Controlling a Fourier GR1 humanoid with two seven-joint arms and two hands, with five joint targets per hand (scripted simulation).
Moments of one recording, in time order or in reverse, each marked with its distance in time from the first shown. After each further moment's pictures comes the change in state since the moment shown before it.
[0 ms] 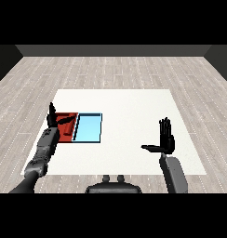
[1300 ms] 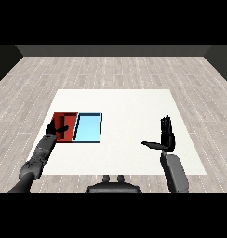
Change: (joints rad) left arm 0.023 0.054 -0.208 0.186 -0.202 0.128 0.405; right arm -0.034 -0.019 -0.010 0.037 0.026 -0.080 0.054
